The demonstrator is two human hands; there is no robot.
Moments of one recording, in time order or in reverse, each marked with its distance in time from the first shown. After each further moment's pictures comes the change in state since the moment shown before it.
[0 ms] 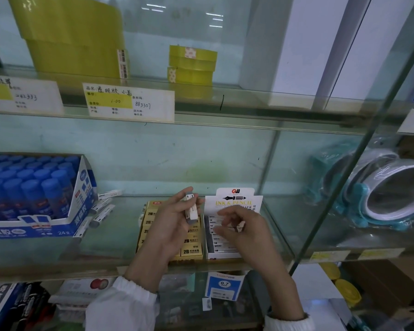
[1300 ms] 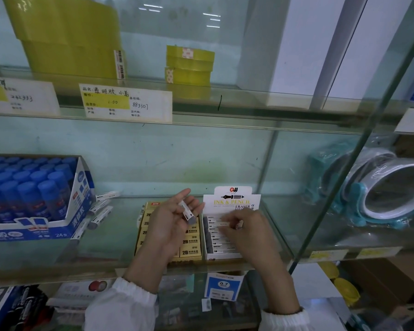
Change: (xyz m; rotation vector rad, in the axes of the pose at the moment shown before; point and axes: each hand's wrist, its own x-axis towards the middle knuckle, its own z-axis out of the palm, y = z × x) left_hand 0.005 -0.004 -0.003 -0.143 0.094 -0.030; right_hand 0.004 -0.005 -0.001 -0.291 0.071 0.021
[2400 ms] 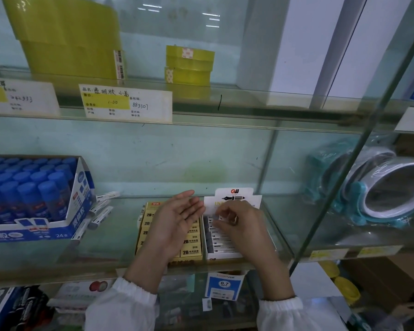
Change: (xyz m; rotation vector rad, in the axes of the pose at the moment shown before) left_hand -0.001 0.000 0.000 0.065 -0.064 0.007; right_hand 0.014 0.007 0.009 0.032 0.025 -0.214
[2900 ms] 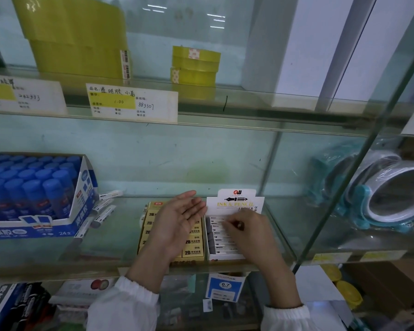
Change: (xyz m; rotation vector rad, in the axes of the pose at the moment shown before) left_hand 0.001 0.000 0.000 -0.026 0.009 -0.003; right_hand -0.004 0.005 0.000 -0.103 -0.029 0.092
